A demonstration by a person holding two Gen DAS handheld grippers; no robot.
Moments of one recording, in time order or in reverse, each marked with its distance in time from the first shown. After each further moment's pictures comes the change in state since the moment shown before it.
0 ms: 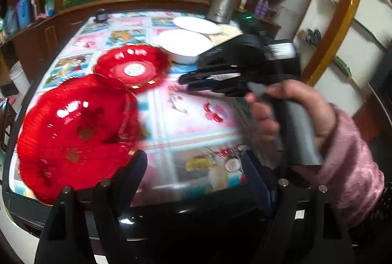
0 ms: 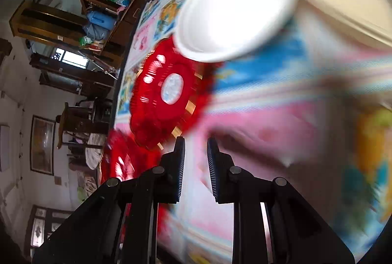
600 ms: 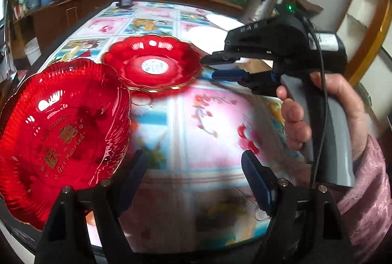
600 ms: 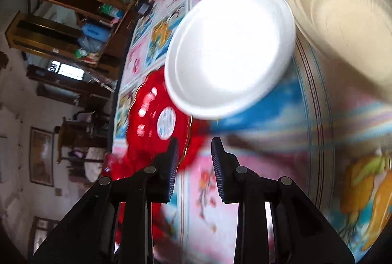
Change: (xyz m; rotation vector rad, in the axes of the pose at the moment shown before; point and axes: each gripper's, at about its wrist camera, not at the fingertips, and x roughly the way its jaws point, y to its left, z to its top) left arm 0.048 0.036 0.023 -0.178 -0.040 0.086; right arm 0.026 0.014 0.050 0.039 -0.050 -0.006
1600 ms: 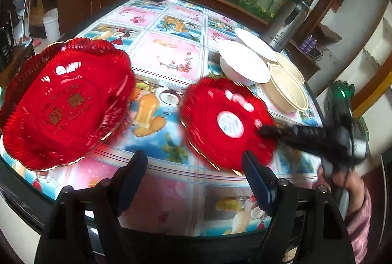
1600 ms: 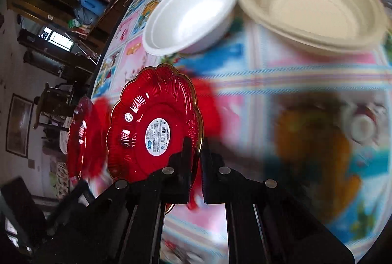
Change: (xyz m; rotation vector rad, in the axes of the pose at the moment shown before) left arm -0.023 0.027 0.010 -0.195 0.011 -0.006; right arm -0.059 -0.041 -0.052 -0.165 0.062 -0.120
